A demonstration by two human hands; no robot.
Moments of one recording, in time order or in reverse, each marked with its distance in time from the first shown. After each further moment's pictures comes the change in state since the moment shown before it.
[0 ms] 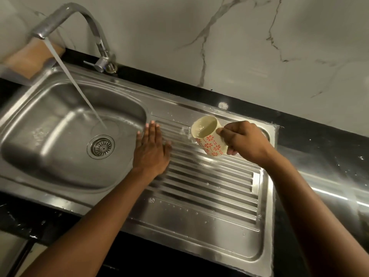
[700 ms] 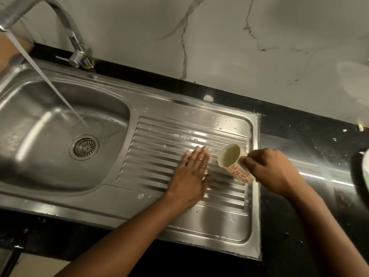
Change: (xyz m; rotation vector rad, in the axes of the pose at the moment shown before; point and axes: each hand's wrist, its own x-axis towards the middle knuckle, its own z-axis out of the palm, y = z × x) left_hand -0.075 0.124 0.032 0.030 -0.102 0.519; right_hand -0.092 0.064 -0.017 -0.411 0.091 0.244
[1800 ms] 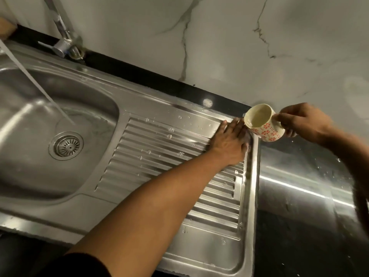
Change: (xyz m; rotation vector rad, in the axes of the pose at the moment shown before) left_hand 0.200 0.047 -0.034 -0.015 -0.032 0.080; right_hand 0.132 0.049 -0.105 0.022 0.047 -0.003
